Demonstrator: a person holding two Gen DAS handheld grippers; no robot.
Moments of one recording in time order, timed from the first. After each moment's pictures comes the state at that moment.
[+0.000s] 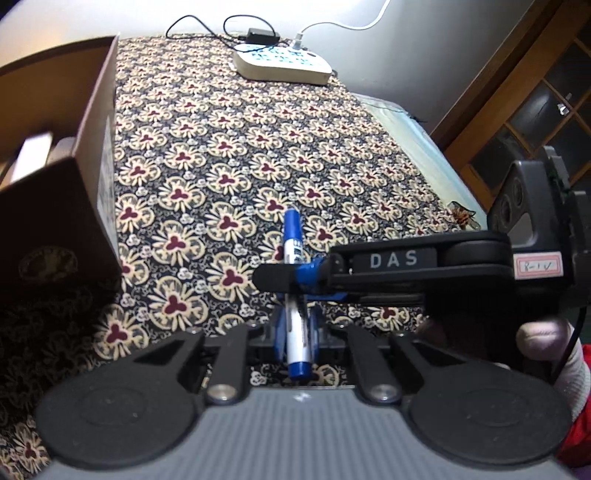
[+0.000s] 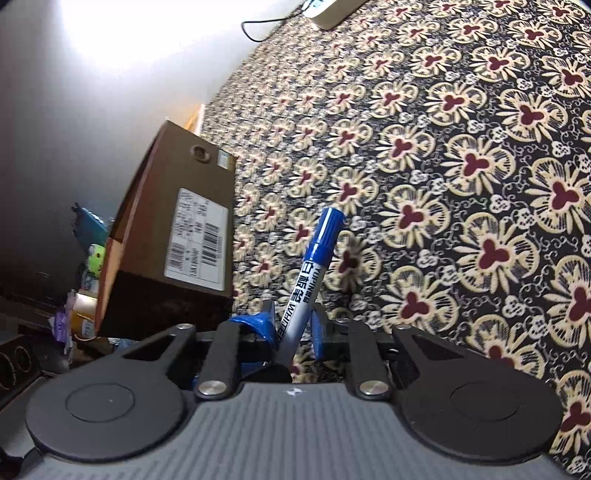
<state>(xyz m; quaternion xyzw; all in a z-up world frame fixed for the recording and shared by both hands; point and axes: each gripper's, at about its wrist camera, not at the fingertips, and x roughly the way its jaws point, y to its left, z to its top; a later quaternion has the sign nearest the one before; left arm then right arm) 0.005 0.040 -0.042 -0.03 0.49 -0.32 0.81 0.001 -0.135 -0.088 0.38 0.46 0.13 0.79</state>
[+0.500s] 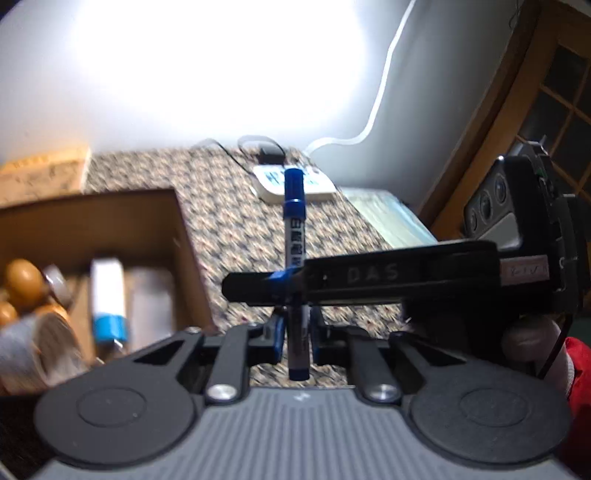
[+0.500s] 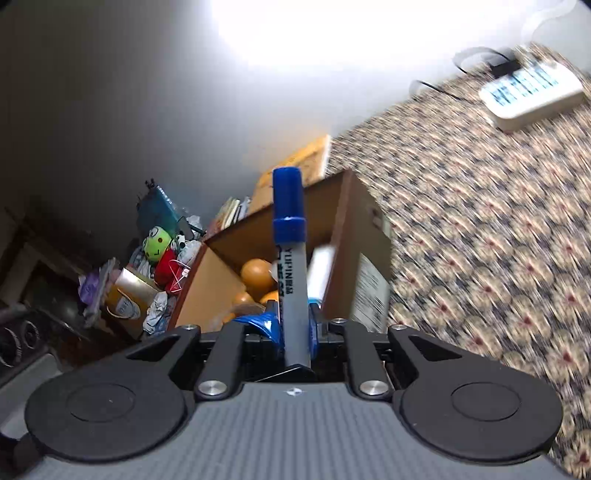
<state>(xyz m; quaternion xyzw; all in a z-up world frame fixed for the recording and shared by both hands) 0.024 0.128 0.056 -0.04 0.36 -0.32 0.88 0.057 -0.038 0.029 0.27 0.37 0.24 0.86</state>
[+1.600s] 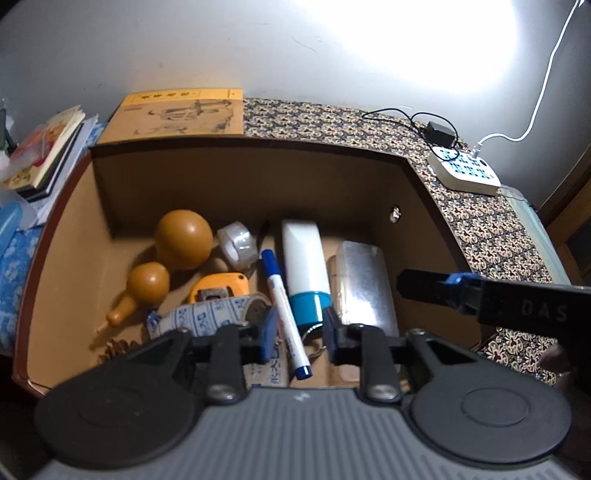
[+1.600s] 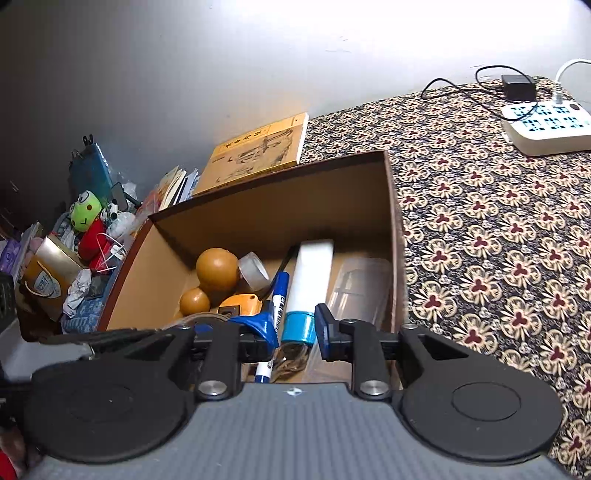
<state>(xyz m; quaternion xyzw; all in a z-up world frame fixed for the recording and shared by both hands) 0.108 0.239 0.004 -0.03 0.45 -0.14 0.88 0.094 0.044 0.021 0.18 0.42 0.13 0.88</state>
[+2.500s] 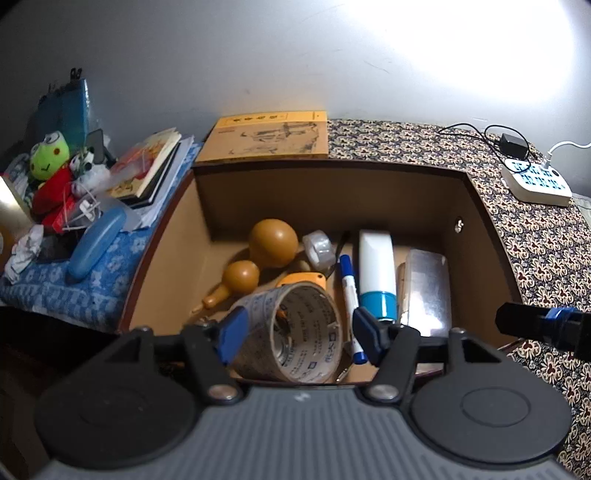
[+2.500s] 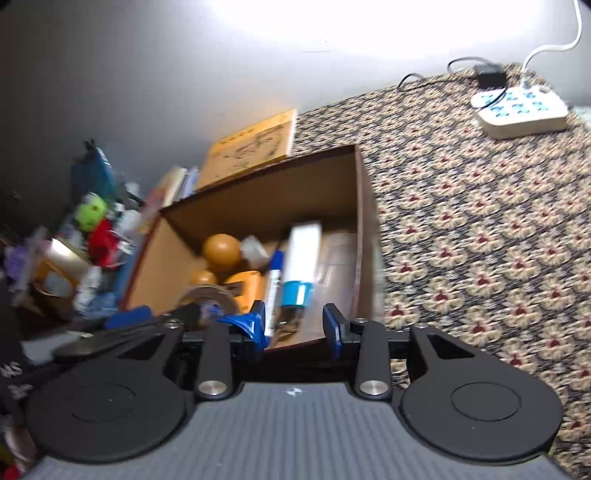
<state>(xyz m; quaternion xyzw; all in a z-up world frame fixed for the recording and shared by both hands) 0.068 0.228 0.035 0.03 0.43 0.02 0.90 0.058 0.022 0.043 0.21 0.43 0.14 0.87</state>
